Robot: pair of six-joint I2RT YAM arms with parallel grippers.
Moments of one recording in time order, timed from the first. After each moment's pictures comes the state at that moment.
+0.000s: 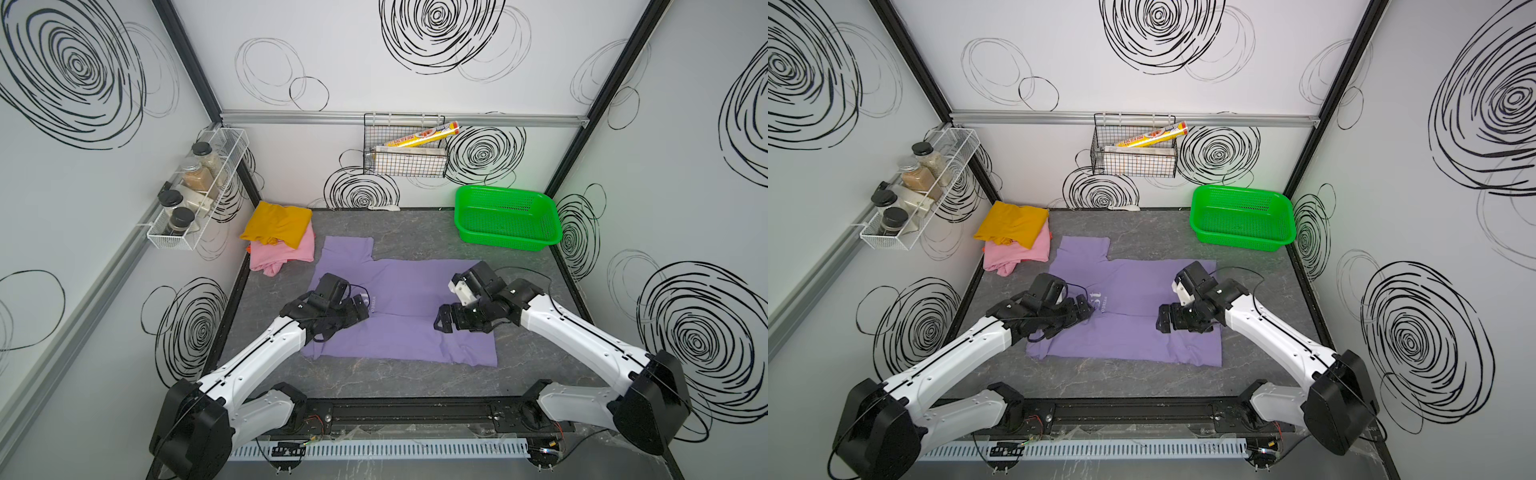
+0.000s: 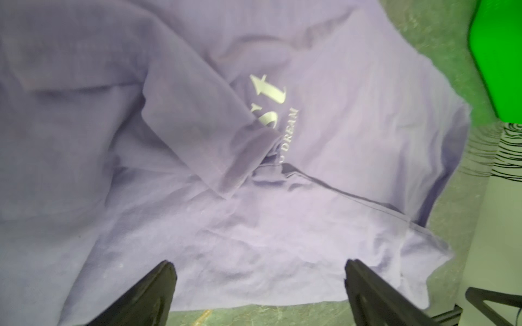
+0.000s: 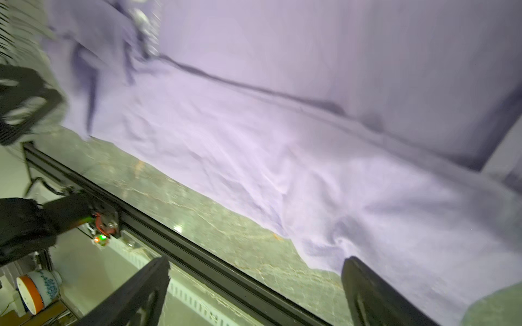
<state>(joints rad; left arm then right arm) -0.43 1.13 0.79 -0.64 0.10 -0.86 0.65 1.23 1.01 -0.87 -0.29 0.53</state>
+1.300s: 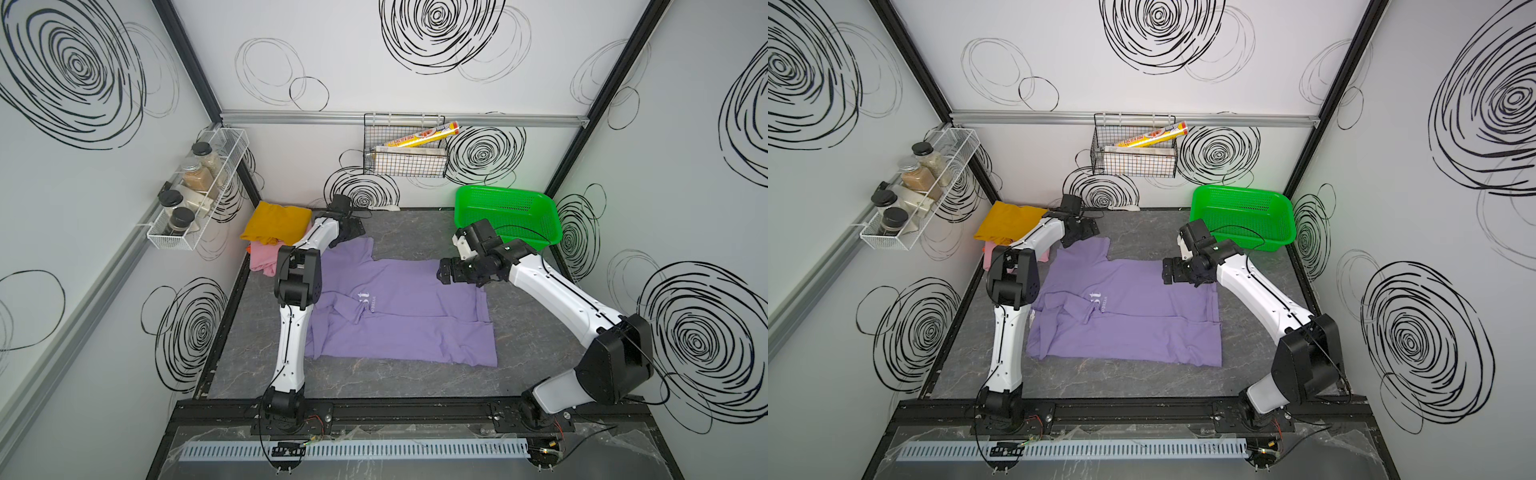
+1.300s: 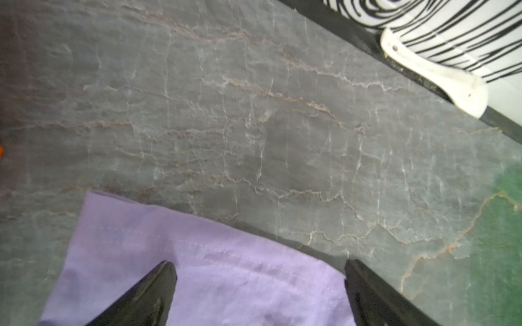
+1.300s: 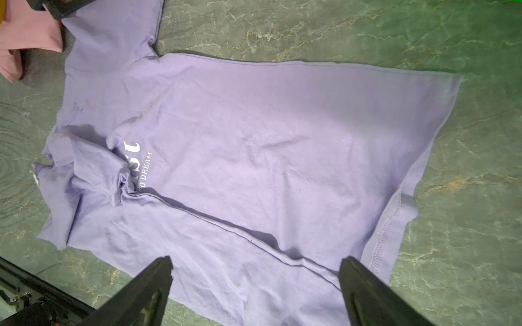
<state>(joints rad) -0.12 2.47 2.08 -0.62 -0.01 -0.52 0.48 1.50 1.30 -0.86 -0.10 0.38</state>
